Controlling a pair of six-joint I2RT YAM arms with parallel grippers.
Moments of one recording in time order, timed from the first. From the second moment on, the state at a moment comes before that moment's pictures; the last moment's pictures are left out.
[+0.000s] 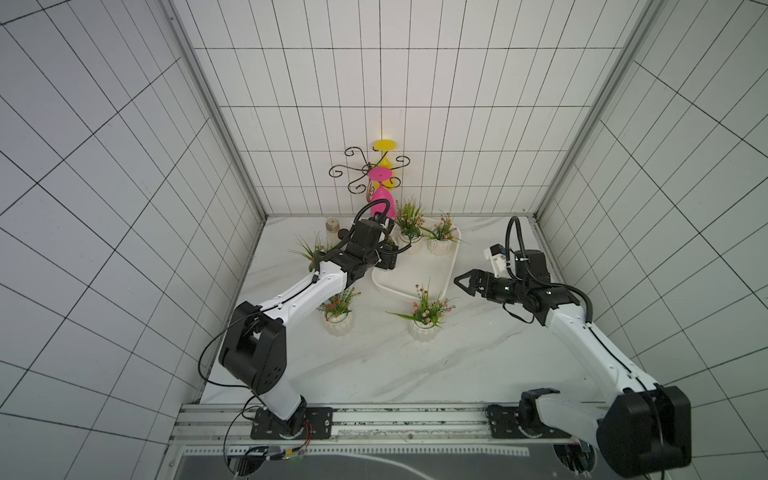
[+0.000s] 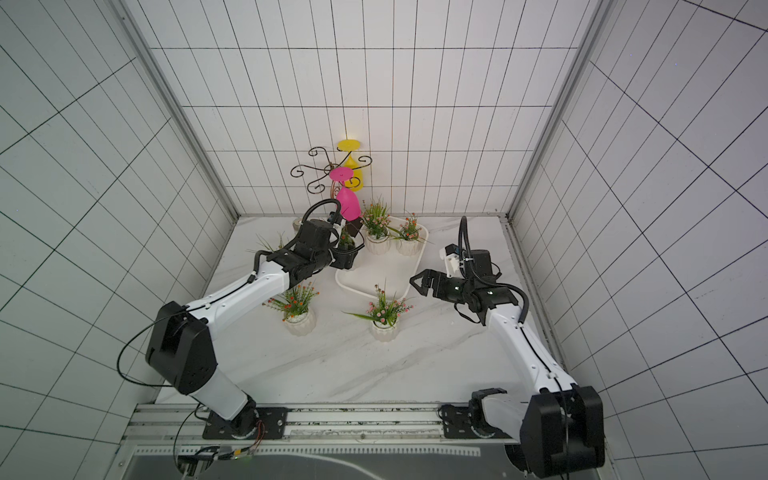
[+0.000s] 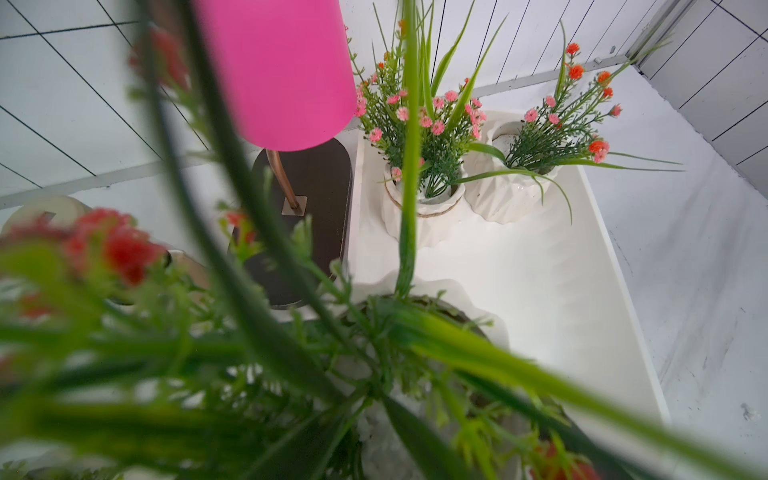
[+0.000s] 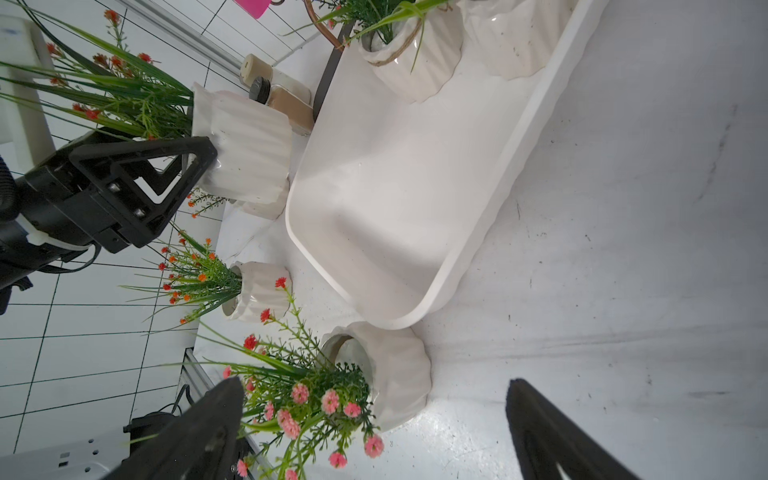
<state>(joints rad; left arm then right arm) -0.54 1.65 1.33 -0.31 -0.07 -0.16 0.15 1.17 0.84 -0.41 -0.60 0.41</state>
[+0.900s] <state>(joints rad) -0.54 1.96 1.49 -0.22 -0.06 -0.12 0.15 1.28 0.84 -0.29 -0.60 0.42</state>
